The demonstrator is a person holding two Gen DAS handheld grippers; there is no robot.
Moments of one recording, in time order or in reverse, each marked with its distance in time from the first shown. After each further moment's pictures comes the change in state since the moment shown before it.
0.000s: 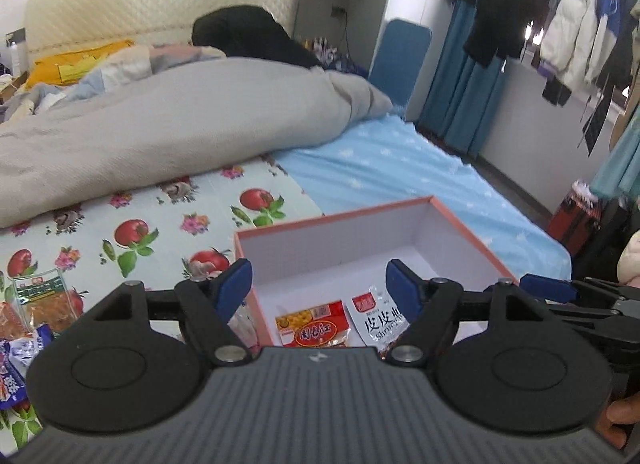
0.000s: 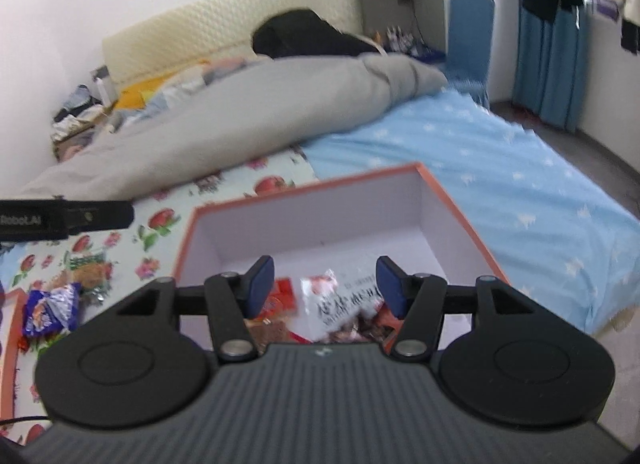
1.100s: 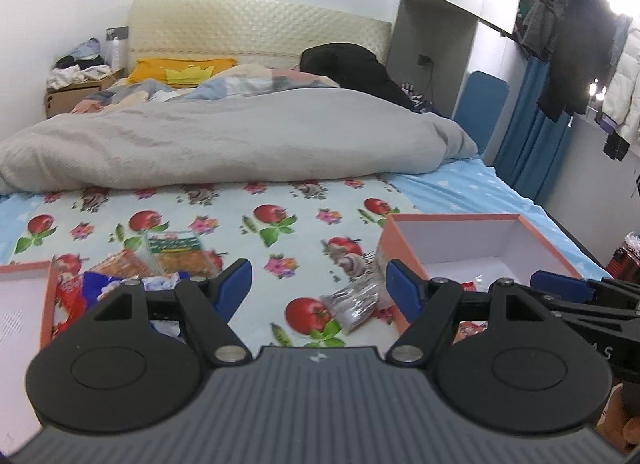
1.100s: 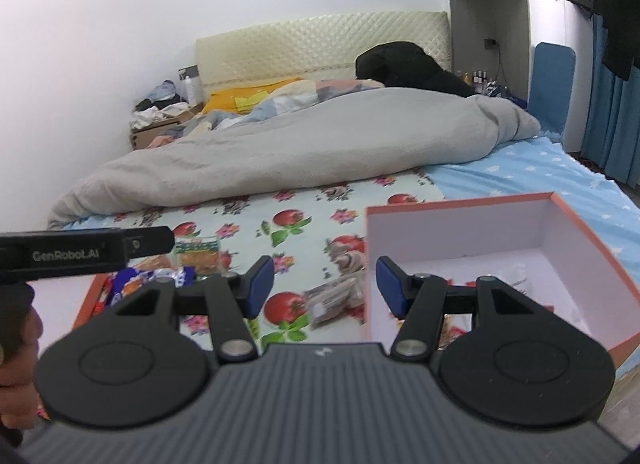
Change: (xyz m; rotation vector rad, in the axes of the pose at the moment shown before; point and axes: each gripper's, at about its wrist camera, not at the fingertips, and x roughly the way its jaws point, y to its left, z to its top) left arm -0.135 0.123 -0.105 -0.142 -0.130 0.209; right arm -0.038 0.163 -0.055 -0.125 -0.076 0.174
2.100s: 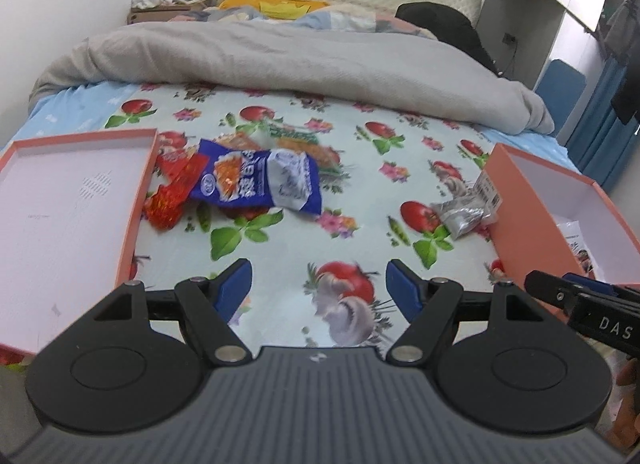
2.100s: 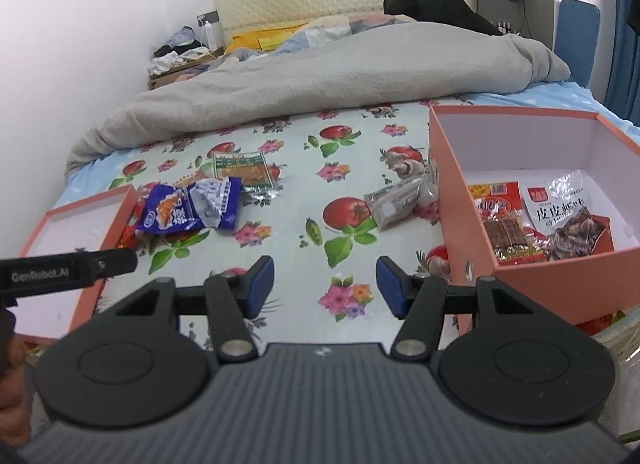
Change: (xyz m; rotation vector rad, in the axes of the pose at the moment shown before) left arm -0.034 0.098 -0.109 -0.172 0.141 0.183; right arm 0.018 0.066 -0.077 -0.002 0.156 0.030
